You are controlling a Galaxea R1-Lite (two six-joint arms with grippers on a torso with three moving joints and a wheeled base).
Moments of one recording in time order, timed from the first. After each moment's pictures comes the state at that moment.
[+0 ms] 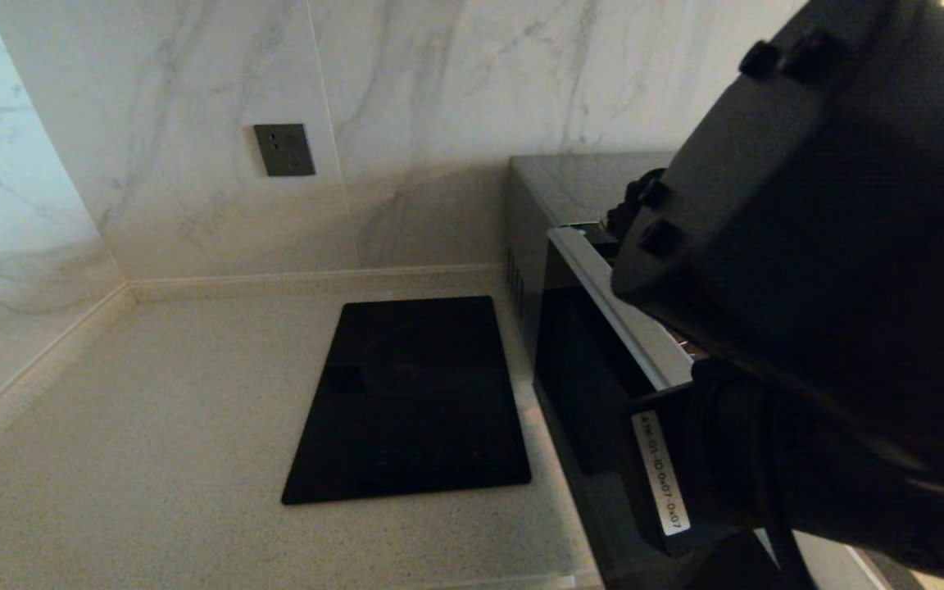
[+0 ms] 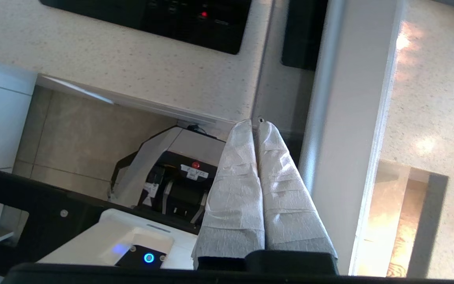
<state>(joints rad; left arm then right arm) 0.00 0.00 0.00 -0.01 0.03 -0.07 1.19 1.78 -1.94 1.23 -0.64 0.75</state>
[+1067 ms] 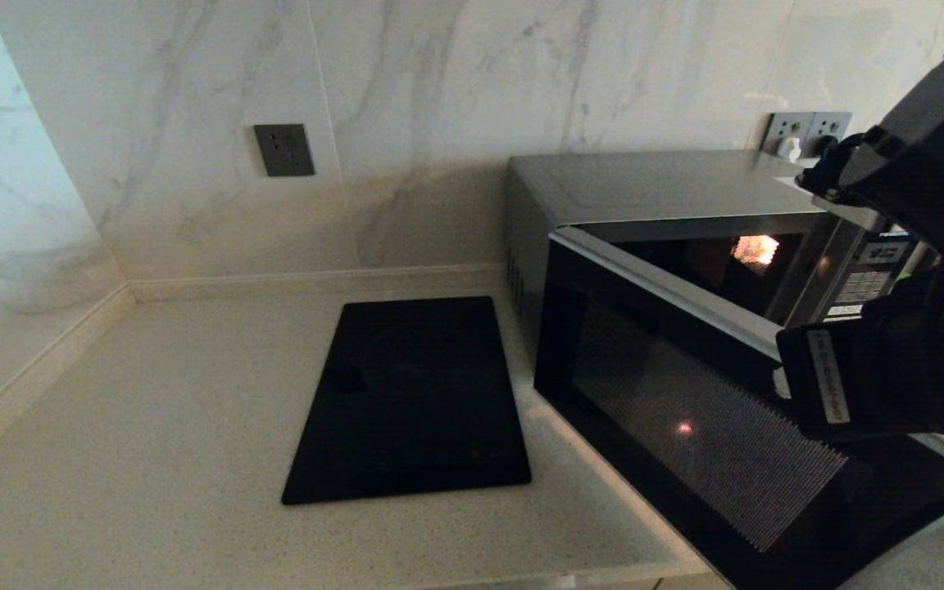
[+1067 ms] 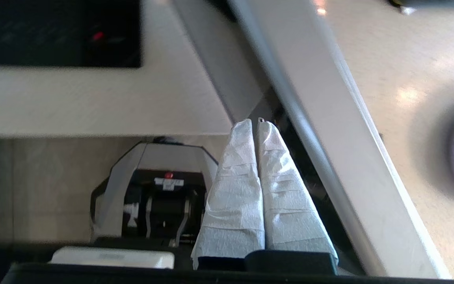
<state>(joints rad) 0.00 0.00 0.00 -0.01 0.03 -0.07 0.92 1.61 -1.76 1.22 -0.64 0.74</state>
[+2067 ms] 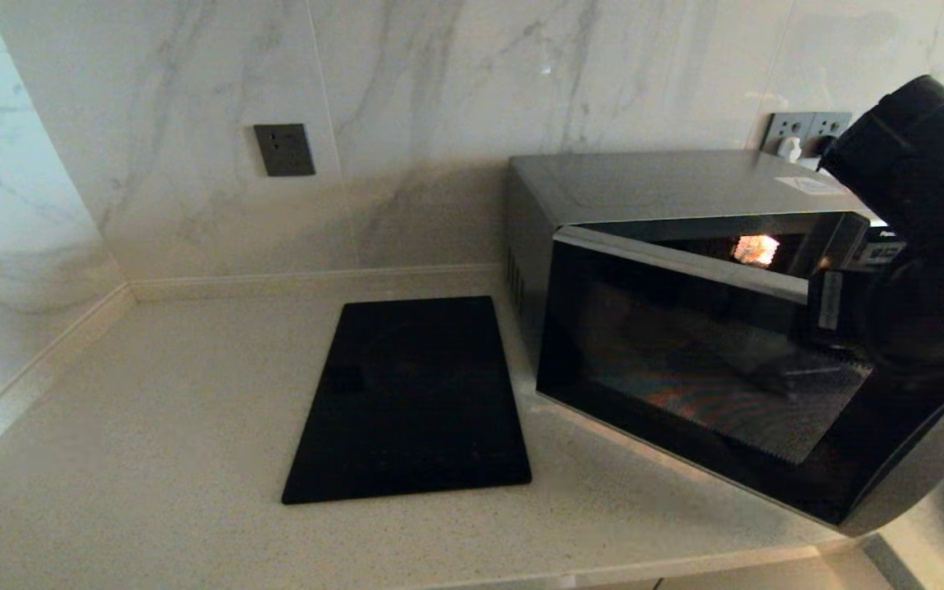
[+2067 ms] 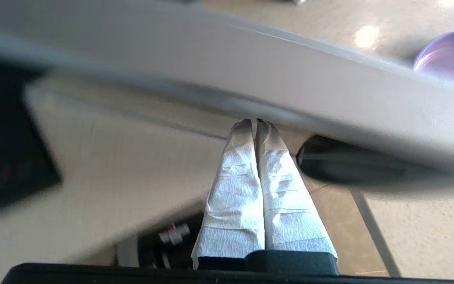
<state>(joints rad) 0.00 0.00 0.00 -0.01 0.03 -0.07 0.47 1.64 -1.65 1.02 -0.63 0.75</state>
